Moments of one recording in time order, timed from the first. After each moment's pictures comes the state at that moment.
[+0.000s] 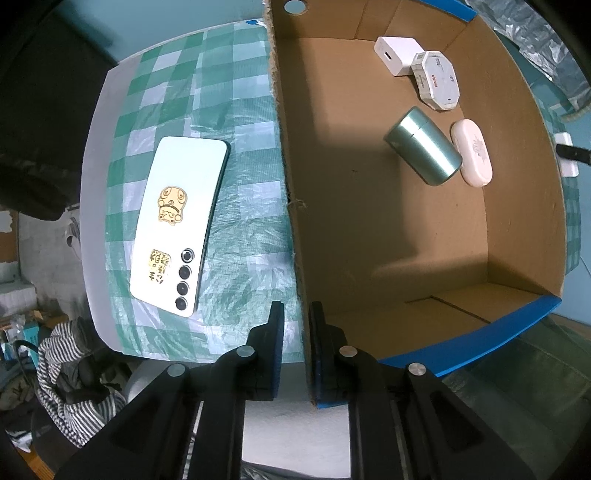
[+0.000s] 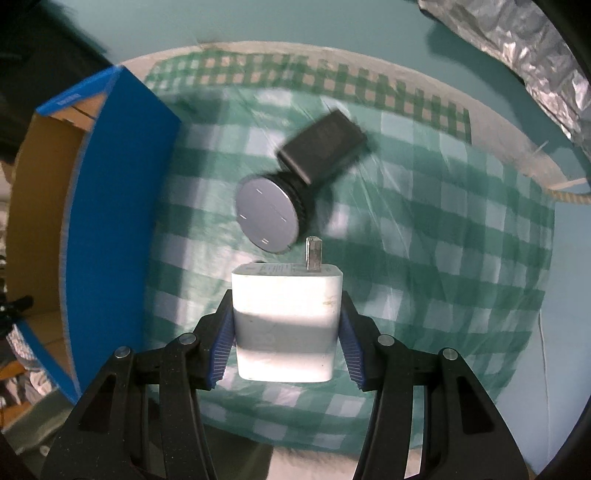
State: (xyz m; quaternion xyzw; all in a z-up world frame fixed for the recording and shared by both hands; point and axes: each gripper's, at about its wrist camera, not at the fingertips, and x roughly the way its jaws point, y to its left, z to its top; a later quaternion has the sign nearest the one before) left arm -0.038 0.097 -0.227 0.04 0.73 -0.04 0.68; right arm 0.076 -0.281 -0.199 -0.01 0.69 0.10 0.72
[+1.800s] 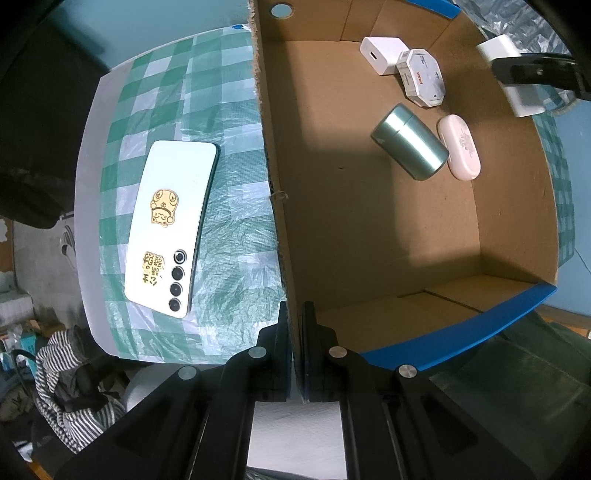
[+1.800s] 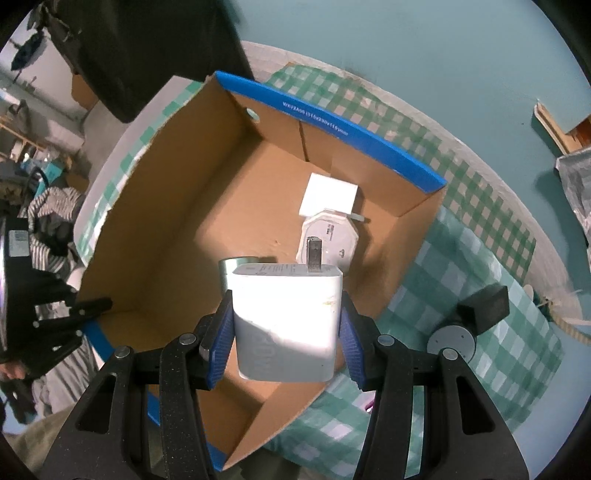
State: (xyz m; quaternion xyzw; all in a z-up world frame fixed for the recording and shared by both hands) left arm -0.042 0.094 -0.223 0.04 0.72 -0.06 0.69; right arm 0.096 -0.084 -0.156 -0.13 0.64 0.26 0.72
